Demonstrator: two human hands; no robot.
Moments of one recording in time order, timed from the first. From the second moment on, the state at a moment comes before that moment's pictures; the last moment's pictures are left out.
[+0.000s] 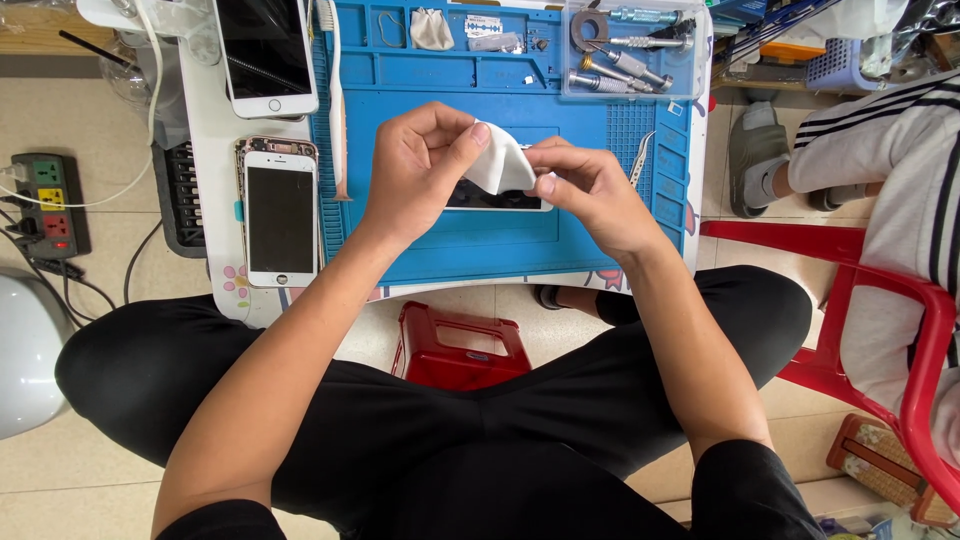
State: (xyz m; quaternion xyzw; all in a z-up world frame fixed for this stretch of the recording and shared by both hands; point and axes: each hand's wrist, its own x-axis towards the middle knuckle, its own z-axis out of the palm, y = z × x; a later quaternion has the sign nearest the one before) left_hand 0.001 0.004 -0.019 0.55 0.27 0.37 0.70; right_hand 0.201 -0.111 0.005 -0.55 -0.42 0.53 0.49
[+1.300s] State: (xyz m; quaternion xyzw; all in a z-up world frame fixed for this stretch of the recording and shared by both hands) left_hand -0.008 0.003 0.002 0.69 0.33 0.34 0.55; right_hand 0.176 -0.110 0.023 -0.54 -0.61 0.39 0.42
